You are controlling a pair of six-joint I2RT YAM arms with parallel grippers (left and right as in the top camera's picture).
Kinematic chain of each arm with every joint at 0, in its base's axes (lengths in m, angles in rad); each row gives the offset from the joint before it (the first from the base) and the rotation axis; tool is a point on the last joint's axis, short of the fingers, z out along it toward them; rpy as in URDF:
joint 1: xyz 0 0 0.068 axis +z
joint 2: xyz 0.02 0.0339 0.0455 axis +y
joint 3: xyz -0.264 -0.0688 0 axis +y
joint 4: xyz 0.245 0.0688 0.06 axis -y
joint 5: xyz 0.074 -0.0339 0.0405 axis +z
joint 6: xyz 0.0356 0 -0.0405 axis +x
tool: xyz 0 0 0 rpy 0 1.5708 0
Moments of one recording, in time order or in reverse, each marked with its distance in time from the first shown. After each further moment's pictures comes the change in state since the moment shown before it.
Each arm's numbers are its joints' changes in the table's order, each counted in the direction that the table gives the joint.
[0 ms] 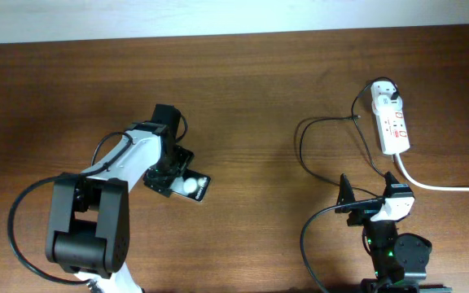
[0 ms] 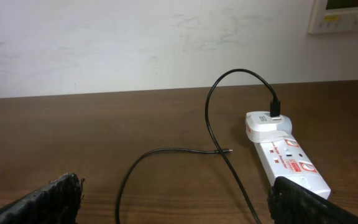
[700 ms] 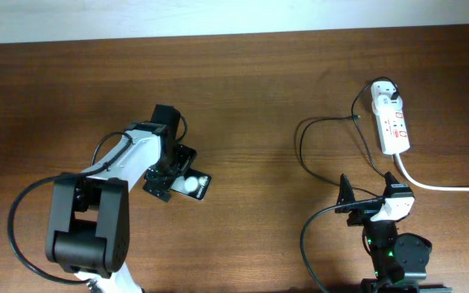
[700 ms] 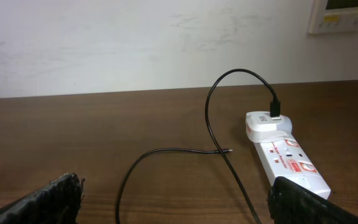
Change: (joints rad) left arm 0.000 0.002 0.000 -0.012 -0.034 0.011; right arm 0.000 0.000 0.000 0.000 0.000 0.000
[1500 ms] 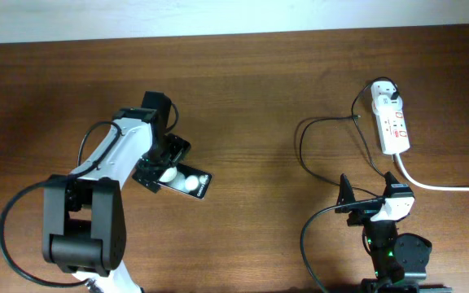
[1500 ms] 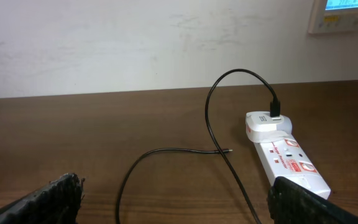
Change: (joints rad) left arm 0.044 0.000 -0.123 -0.144 0.019 0.127; right arm 0.000 0.000 0.000 0.000 0.000 0.000
